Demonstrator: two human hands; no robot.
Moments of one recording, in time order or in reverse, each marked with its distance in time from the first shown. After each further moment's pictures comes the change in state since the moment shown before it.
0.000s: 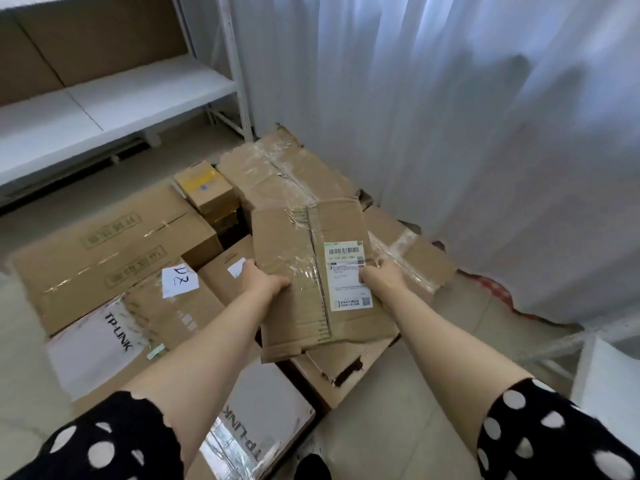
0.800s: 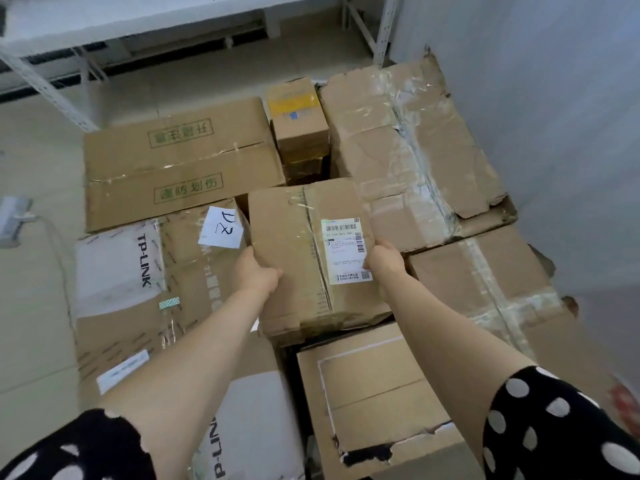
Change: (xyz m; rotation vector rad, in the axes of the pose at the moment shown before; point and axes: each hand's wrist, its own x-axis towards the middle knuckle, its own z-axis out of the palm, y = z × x) left_hand 0.195 -0.075 0.000 -0.079 0.322 -0.322; right_hand 0.223 -0.071 0.172 -0.096 -0.375 0.055
